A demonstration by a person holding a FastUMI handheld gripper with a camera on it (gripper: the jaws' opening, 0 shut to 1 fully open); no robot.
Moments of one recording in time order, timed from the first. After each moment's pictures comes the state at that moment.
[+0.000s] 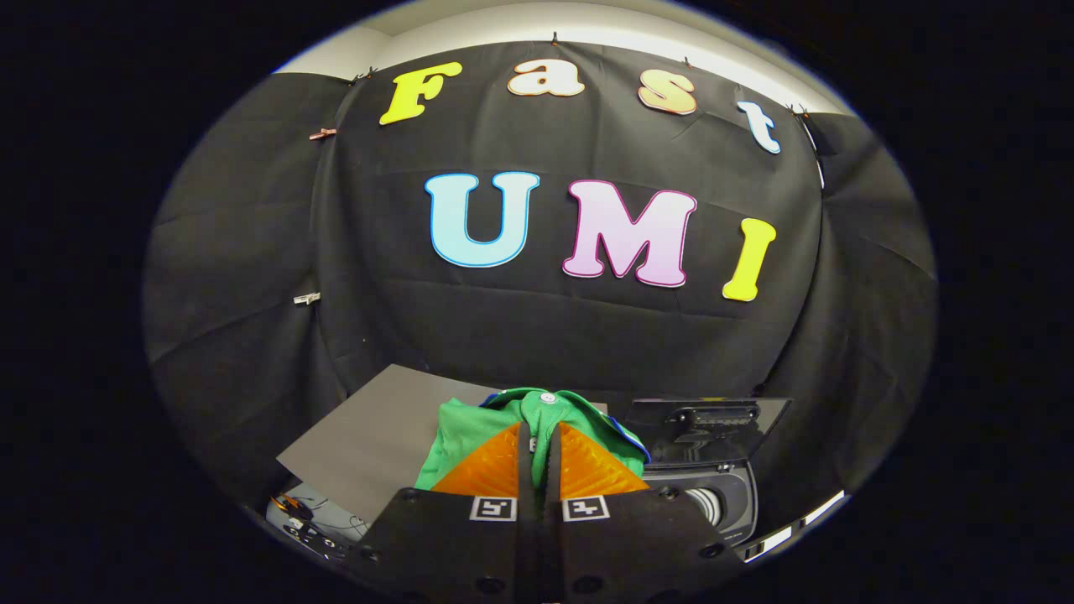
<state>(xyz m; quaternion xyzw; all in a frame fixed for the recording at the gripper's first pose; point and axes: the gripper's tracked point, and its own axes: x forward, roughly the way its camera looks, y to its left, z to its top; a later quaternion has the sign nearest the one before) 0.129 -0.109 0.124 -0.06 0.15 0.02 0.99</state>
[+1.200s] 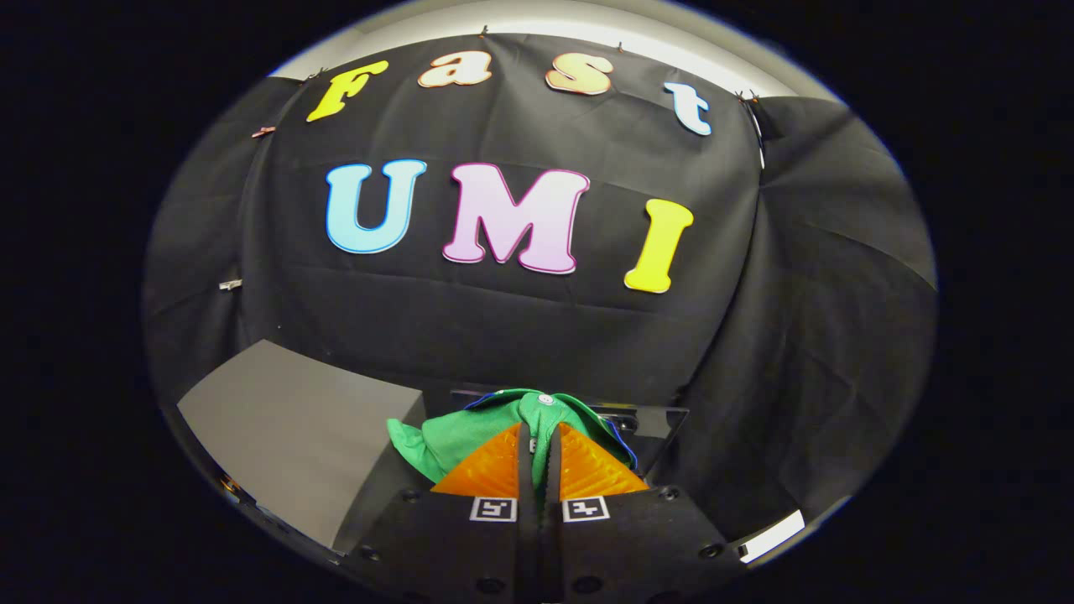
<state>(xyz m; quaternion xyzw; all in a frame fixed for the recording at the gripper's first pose) 0.163 -0.354 0.107 -0.09 0.15 -0.07 0.98</state>
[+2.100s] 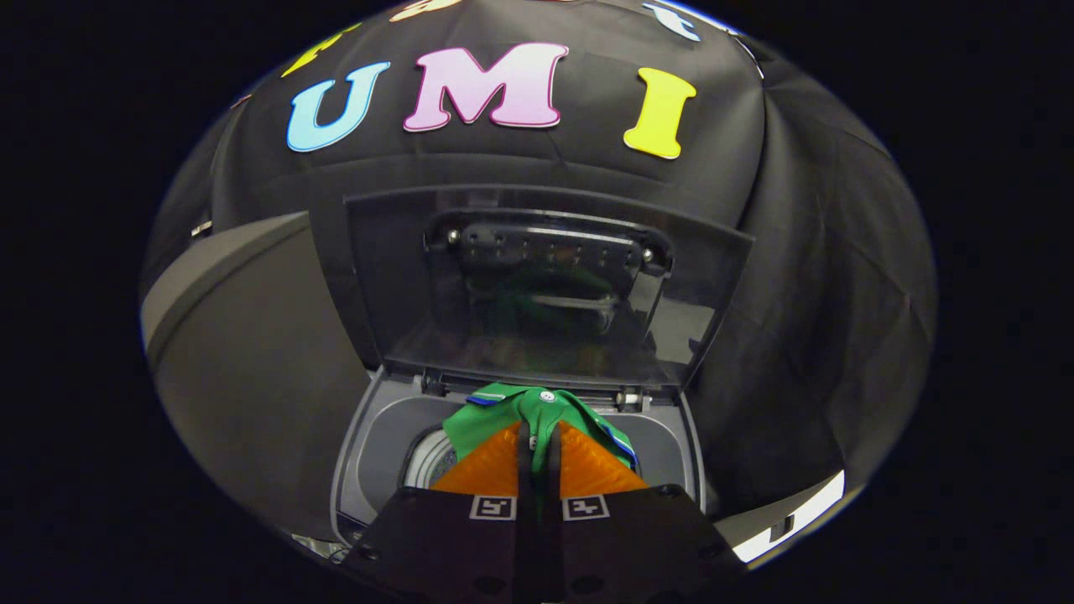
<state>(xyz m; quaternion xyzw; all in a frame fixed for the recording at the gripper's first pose) 0.206 -0.438 -0.127 -0.06 0.28 -0.07 0.95</state>
